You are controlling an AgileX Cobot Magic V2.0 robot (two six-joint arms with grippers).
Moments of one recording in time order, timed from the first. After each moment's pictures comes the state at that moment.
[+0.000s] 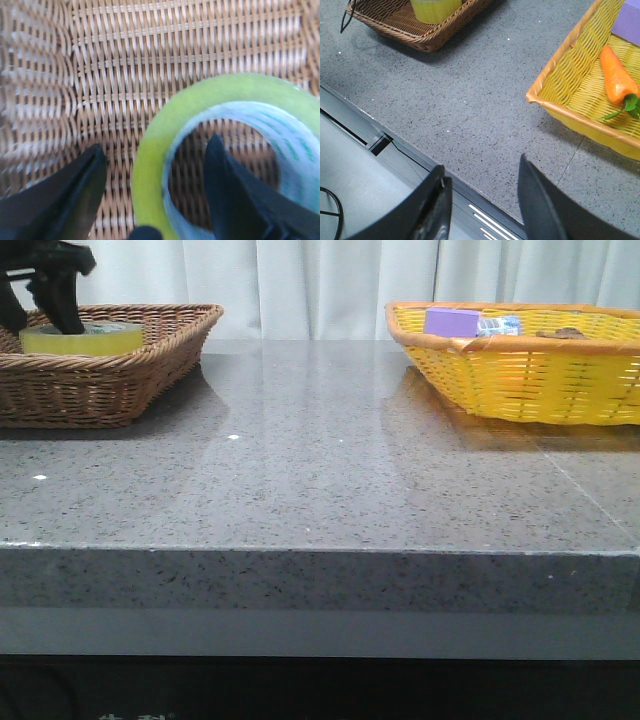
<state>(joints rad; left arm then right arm) -0.05 2.02 -1.98 -0.04 1.04 0.10 0.45 0.67 -0.91 0.22 0.81 -0.09</state>
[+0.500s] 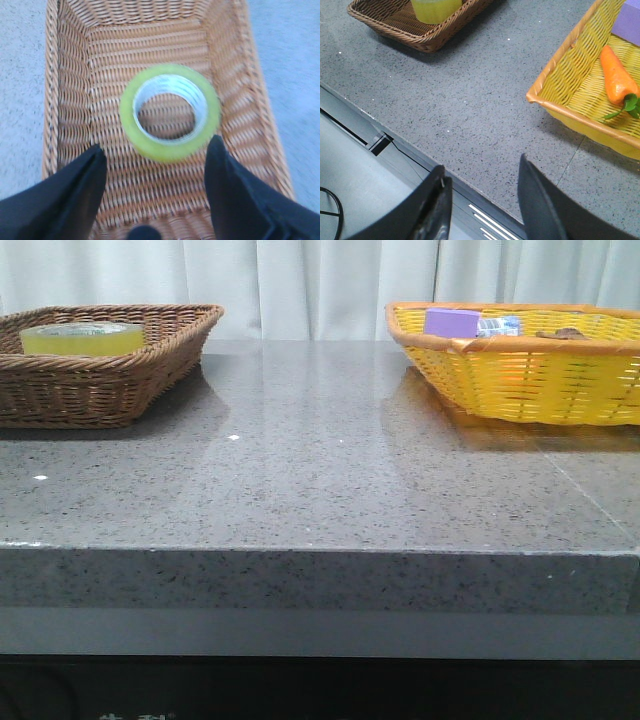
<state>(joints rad) -0.05 1.56 -1.74 -0.11 1.09 0.12 0.45 0.67 -0.91 0.22 0.81 -0.09</state>
